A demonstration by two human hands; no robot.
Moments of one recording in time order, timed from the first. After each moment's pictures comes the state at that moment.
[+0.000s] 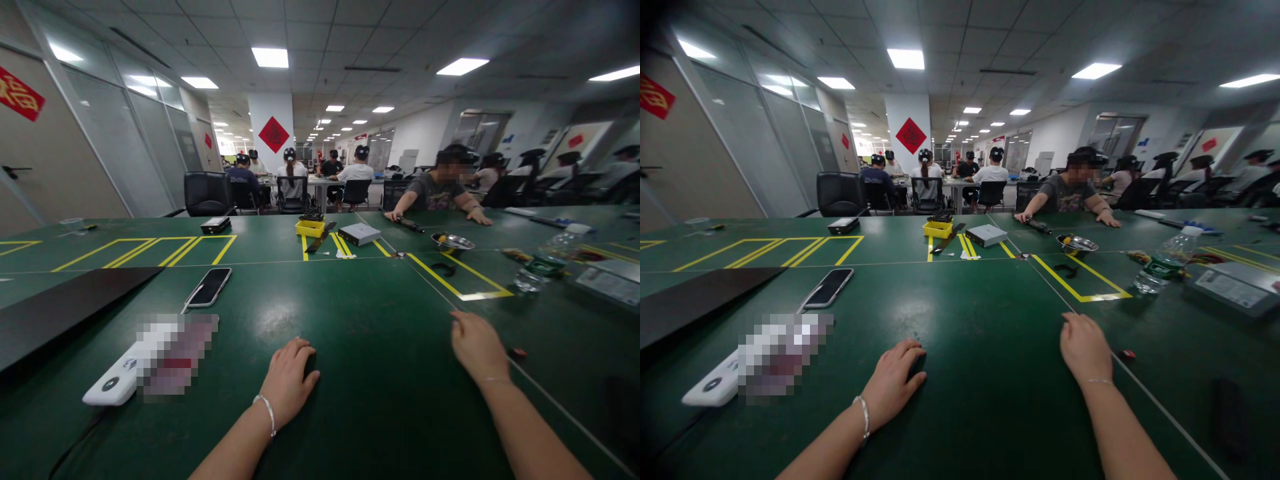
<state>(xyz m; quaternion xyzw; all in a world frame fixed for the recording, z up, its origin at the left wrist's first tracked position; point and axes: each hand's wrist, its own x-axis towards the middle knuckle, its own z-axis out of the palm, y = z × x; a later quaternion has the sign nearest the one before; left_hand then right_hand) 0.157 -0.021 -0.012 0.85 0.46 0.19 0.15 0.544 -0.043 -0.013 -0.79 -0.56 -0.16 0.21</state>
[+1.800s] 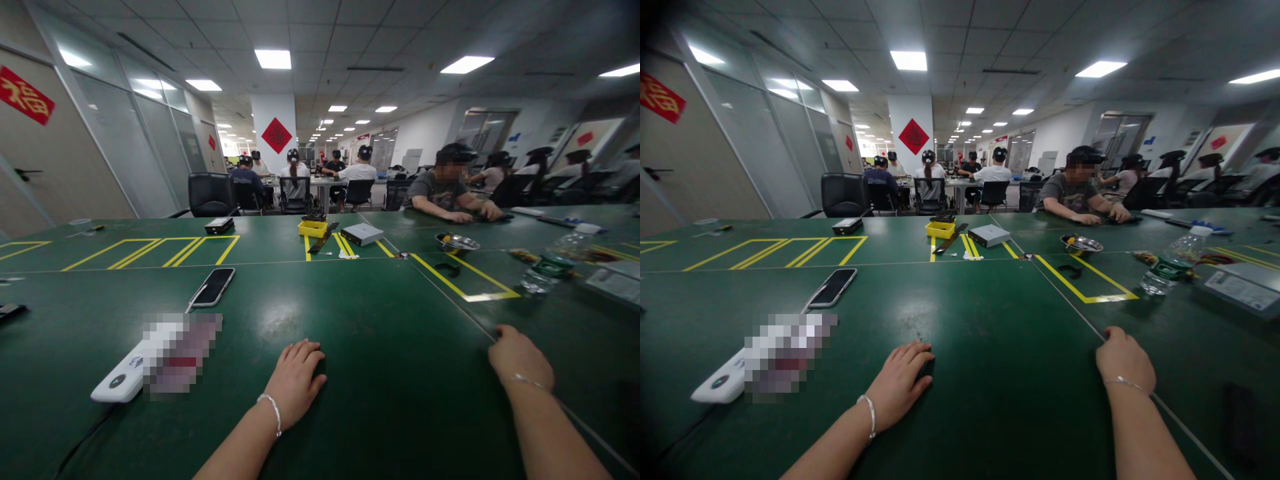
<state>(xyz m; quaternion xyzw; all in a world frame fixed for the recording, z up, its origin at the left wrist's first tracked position) 0.159 -0.021 -0.012 0.89 0.41 0.15 0.12 0.586 -0.060 -0.010 -0.93 -0.36 0.00 0.10</state>
